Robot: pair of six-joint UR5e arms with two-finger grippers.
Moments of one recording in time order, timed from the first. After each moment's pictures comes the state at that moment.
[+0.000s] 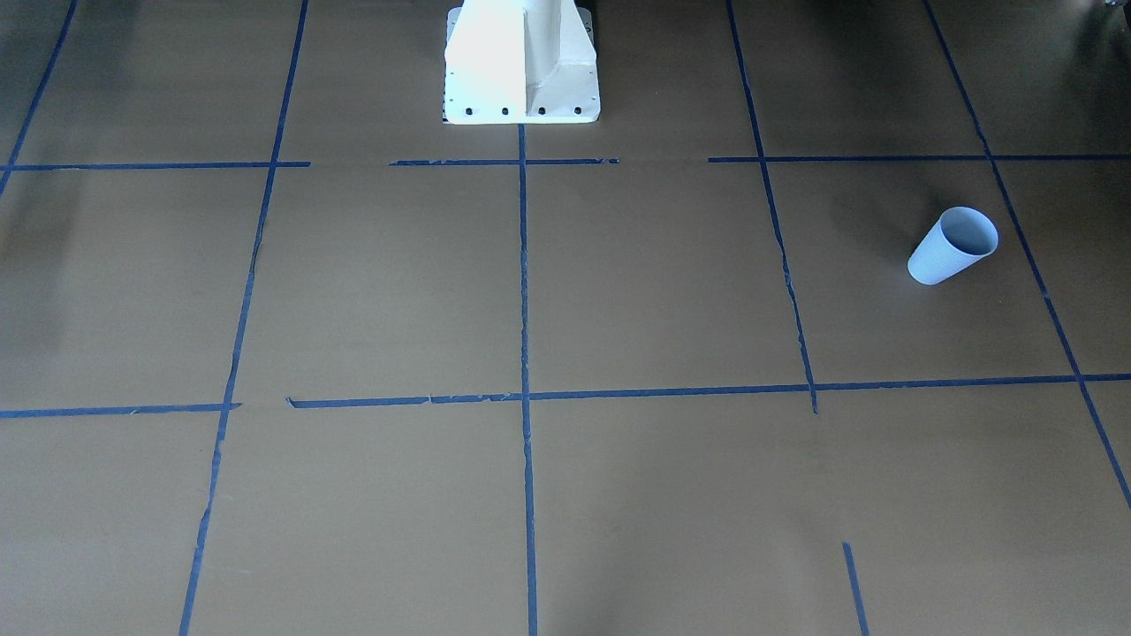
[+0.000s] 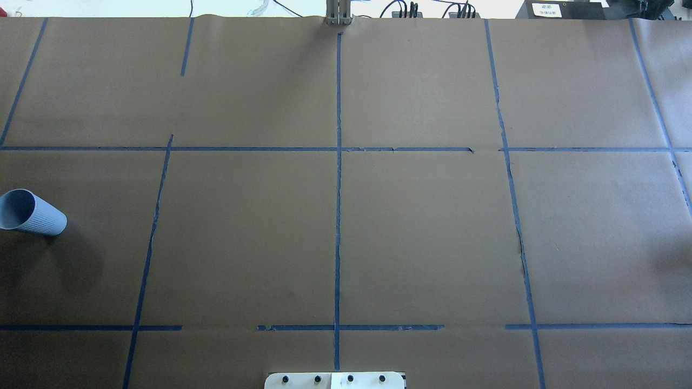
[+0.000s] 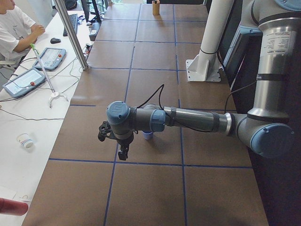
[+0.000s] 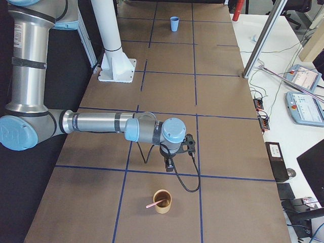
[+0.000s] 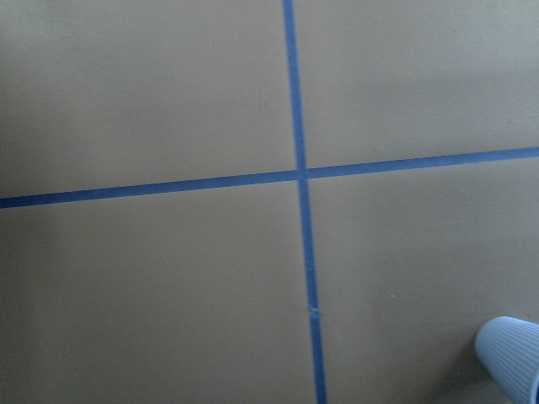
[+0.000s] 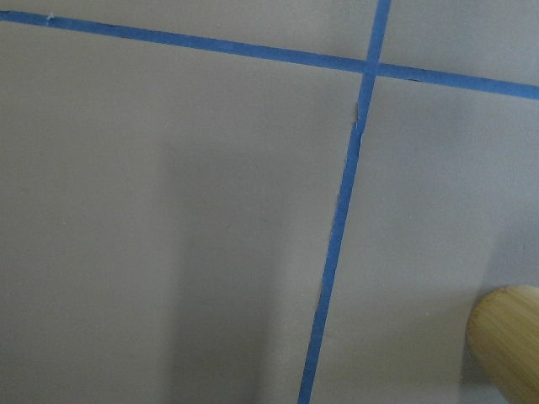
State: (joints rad) left arm -1.54 -1.59 -1.67 -1.51 -2.39 0.10; right arm 1.56 -1.72 1.76 -1.68 2.45 -0.23
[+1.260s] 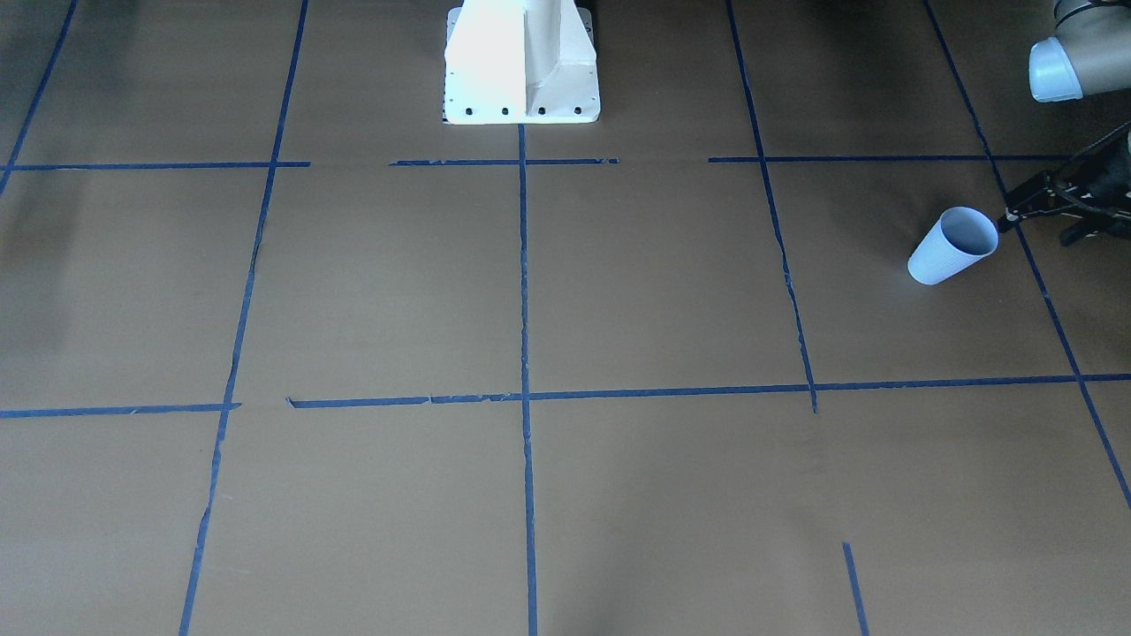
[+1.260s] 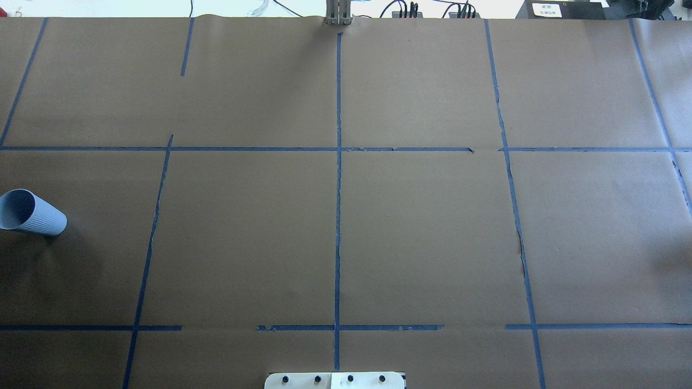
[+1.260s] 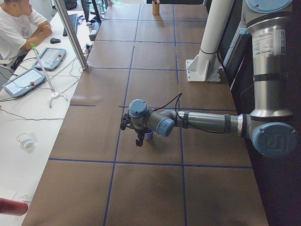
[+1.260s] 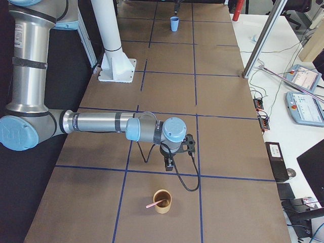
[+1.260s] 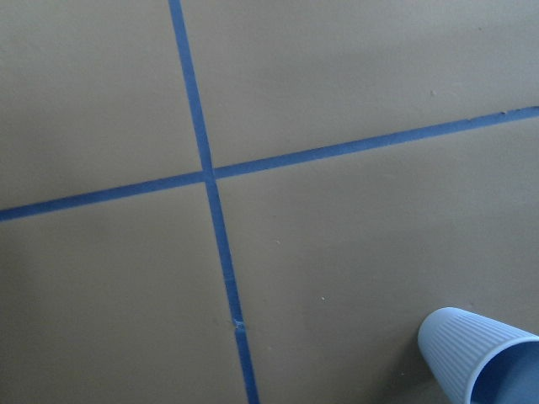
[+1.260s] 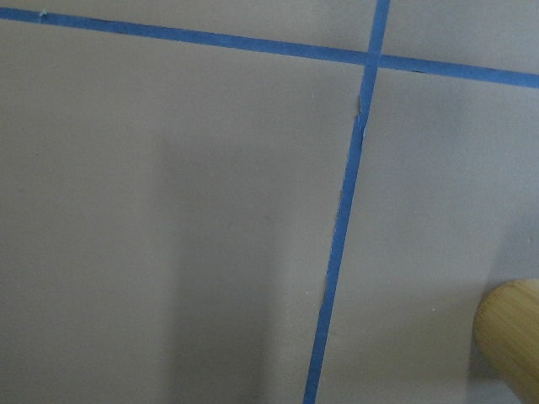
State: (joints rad) left arm -1.21 -1.43 -1.71 -1.96 -2.38 -0.31; right arm 1.54 -1.72 1.76 -1.68 2.45 -0.20
